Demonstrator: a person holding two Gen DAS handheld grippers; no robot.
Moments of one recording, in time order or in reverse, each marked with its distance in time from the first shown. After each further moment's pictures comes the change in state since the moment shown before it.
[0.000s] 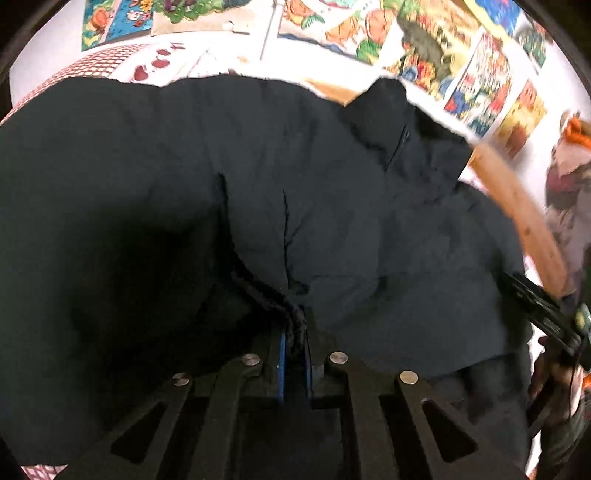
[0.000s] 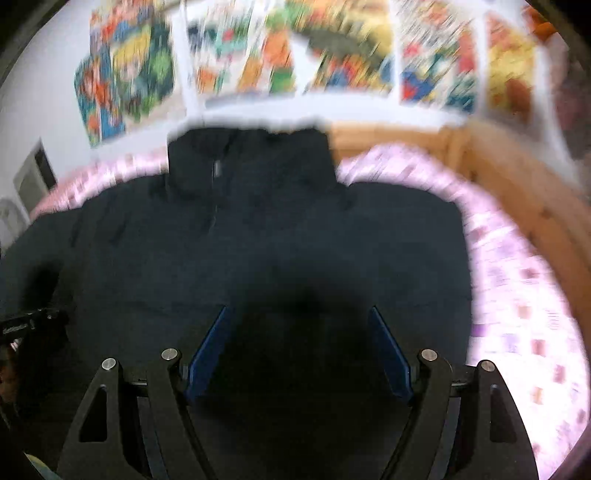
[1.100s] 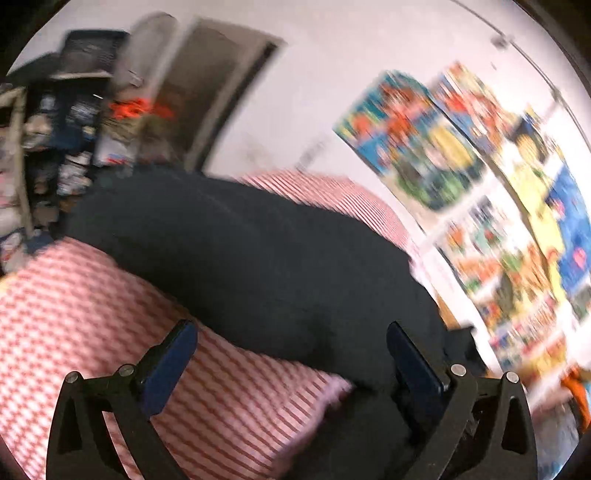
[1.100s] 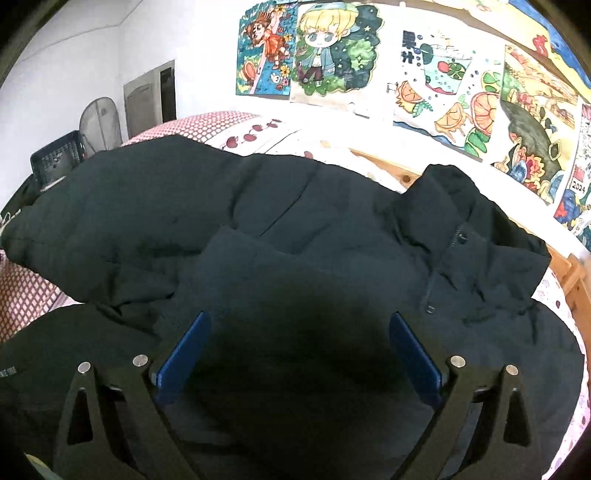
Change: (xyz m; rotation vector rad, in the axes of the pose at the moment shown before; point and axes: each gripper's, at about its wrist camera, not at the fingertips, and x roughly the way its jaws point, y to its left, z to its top) left arm -0.223 0.193 -0.148 -0.772 -0.545 0.160; right arm -0.024 0.201 -0.004 -0.440 -0.147 0.220
